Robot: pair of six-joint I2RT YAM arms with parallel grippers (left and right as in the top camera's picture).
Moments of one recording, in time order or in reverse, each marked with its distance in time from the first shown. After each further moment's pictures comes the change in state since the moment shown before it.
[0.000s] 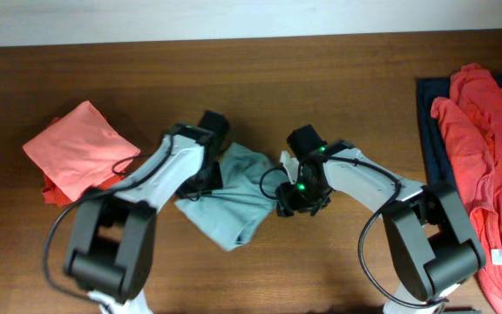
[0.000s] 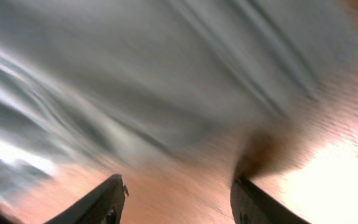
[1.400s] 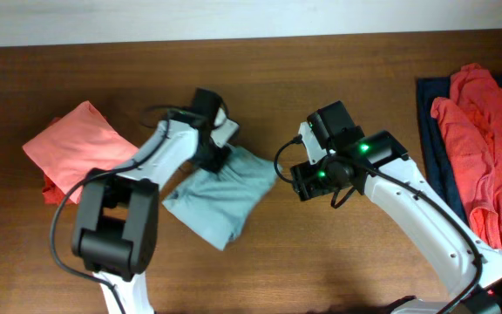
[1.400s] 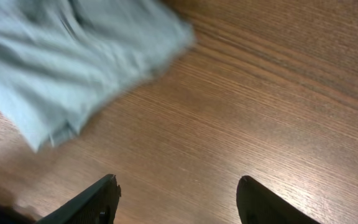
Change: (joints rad) left arm 0.071 0.136 0.135 0.220 0.214 0.776; right arm -0.001 -0.343 0.151 -0.223 0.192 -0.007
